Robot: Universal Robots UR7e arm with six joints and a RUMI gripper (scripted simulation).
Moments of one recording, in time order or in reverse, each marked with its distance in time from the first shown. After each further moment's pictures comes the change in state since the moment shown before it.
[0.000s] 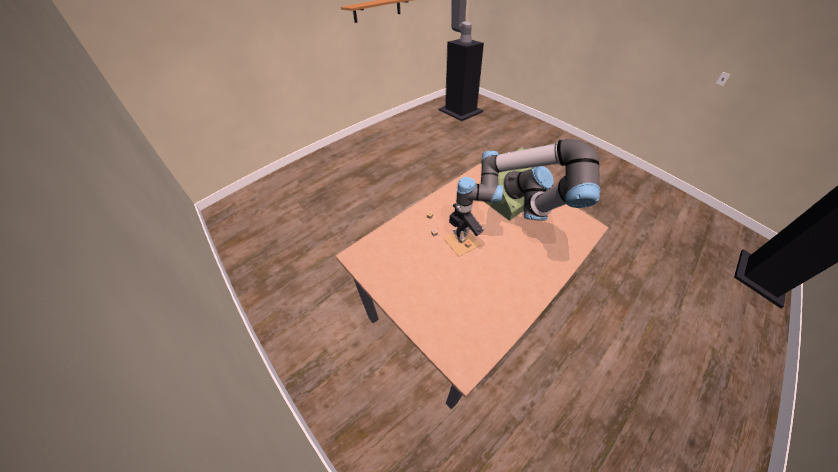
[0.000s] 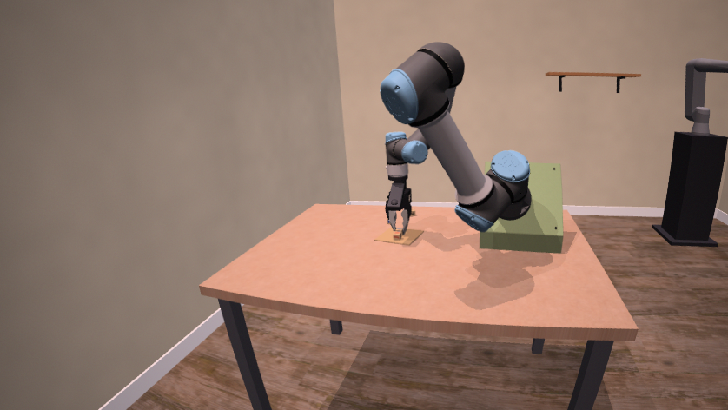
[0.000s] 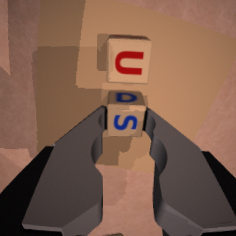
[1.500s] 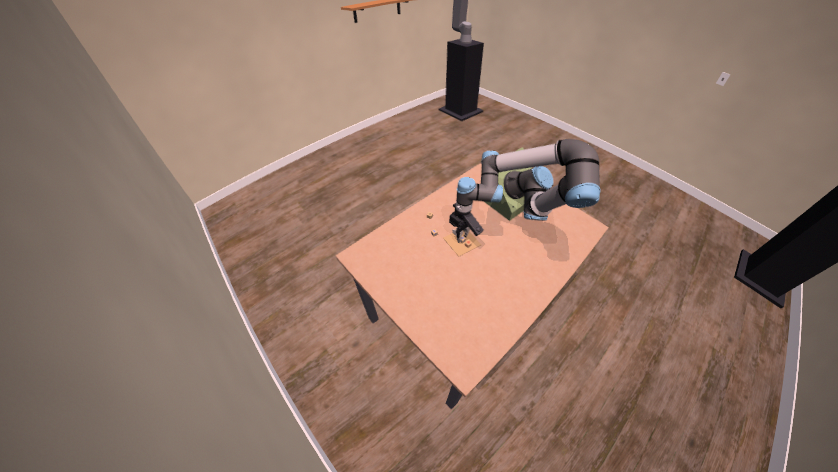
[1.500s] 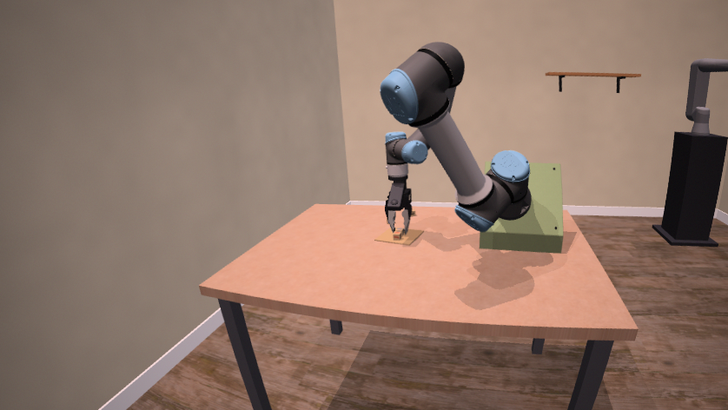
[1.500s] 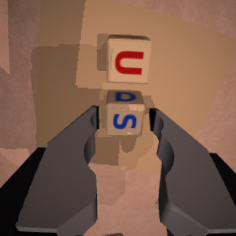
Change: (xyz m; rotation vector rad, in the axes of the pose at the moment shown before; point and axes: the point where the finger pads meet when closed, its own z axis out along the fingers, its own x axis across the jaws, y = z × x) arm 0.000 0.000 0.000 0.000 0.000 0.000
